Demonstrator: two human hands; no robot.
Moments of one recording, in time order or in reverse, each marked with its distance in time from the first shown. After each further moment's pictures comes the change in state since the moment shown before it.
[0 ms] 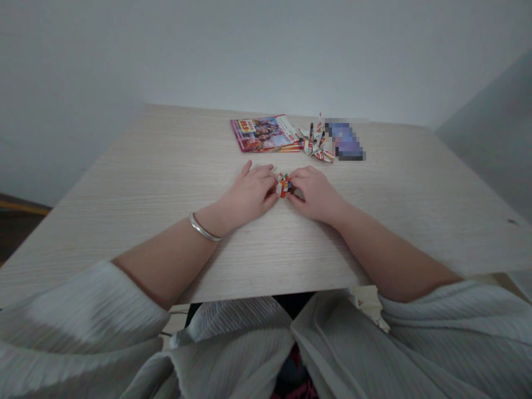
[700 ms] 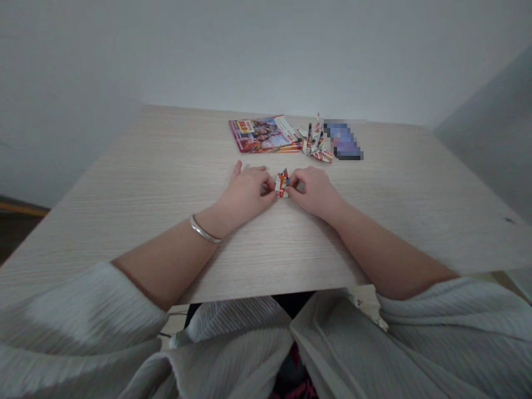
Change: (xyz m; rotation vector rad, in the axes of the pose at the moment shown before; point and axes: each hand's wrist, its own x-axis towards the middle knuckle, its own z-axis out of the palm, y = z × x) left_hand 0.003 0.005 0.001 -0.178 0.064 -0.197; right_hand 0.005 0.001 0.002 0.118 0.084 0.241
